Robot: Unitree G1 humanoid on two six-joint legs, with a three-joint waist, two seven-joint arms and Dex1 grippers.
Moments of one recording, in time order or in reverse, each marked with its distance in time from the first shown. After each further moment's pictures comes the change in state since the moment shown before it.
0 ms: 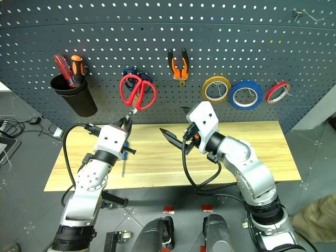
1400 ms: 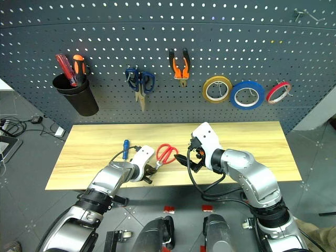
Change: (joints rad) left arm -0.306 0.023 -0.260 0.573 -0.191 0.716 -0.402; right arm 0.054 -0.071 0.012 0.038 0.055 0.345 0.024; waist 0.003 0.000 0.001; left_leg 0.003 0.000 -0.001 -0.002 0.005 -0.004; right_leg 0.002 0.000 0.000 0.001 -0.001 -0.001
